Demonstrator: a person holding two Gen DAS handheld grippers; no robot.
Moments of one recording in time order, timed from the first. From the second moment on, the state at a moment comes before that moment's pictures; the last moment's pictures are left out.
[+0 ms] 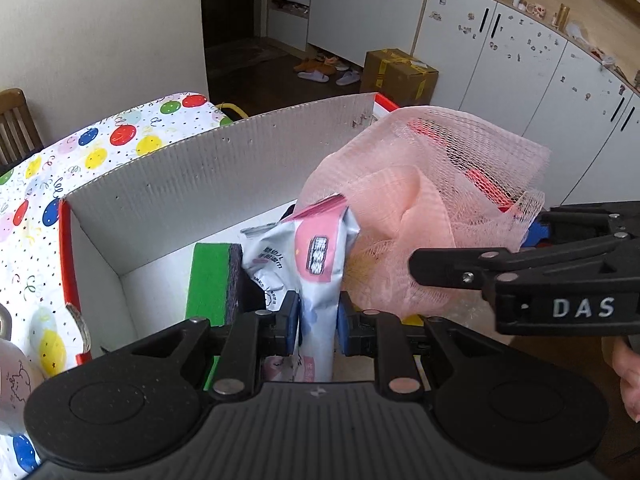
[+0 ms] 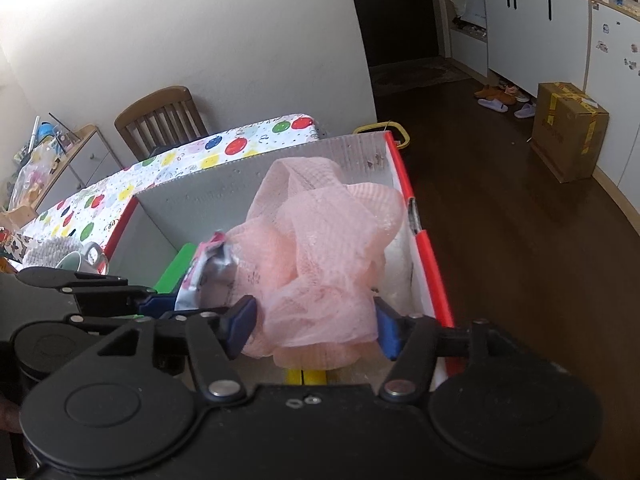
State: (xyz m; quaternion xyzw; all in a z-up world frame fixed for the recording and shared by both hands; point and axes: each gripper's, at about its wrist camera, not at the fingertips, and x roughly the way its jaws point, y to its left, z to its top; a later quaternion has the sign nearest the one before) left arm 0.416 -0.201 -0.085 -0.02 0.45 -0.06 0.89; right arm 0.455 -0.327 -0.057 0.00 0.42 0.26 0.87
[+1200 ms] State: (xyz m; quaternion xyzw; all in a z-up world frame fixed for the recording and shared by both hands) left arm 0.285 -0.121 0.011 -0.10 0.32 -0.04 0.94; right arm 0.346 -0.282 0.020 0.01 0.35 0.29 0.89
